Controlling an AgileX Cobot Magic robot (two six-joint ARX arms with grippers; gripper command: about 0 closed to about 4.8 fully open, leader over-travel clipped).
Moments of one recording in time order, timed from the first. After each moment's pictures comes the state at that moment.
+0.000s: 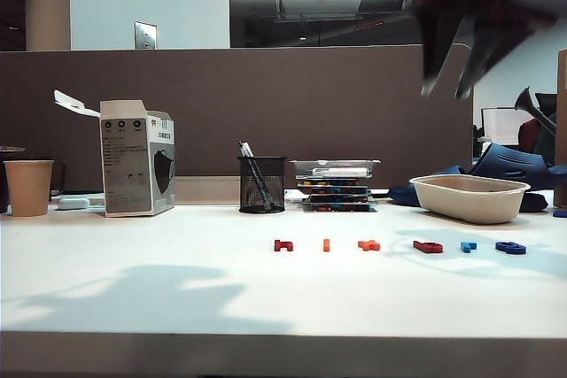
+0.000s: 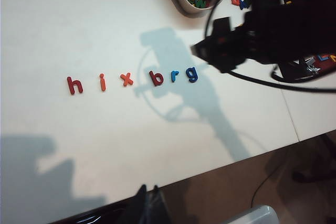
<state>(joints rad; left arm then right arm) -1.02 1.37 1.77 -1.11 -0.25 -0.73 0.30 1.68 1.61 -1.07 -0.11 0.16</state>
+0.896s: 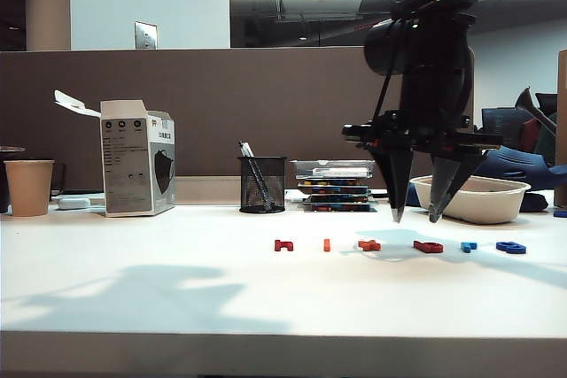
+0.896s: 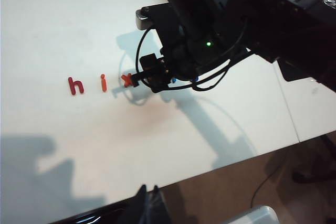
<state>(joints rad) -1.02 1.37 1.77 -1.11 -0.25 -0.73 0.38 2.01 1.62 -1.01 -0.03 0.20</state>
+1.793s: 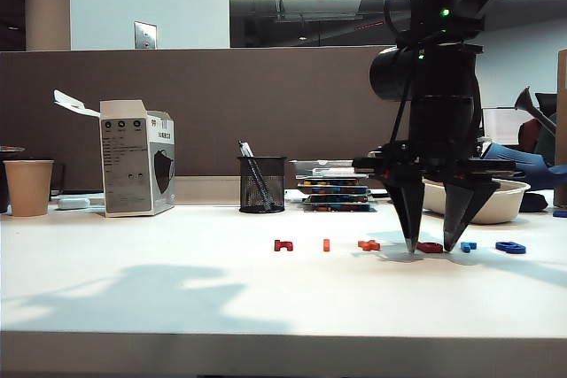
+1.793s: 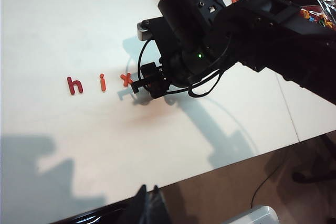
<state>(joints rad) -1.02 1.38 1.77 -1.11 -0.25 -0.73 0.37 2.02 1.53 -0.93 0.00 0.21</state>
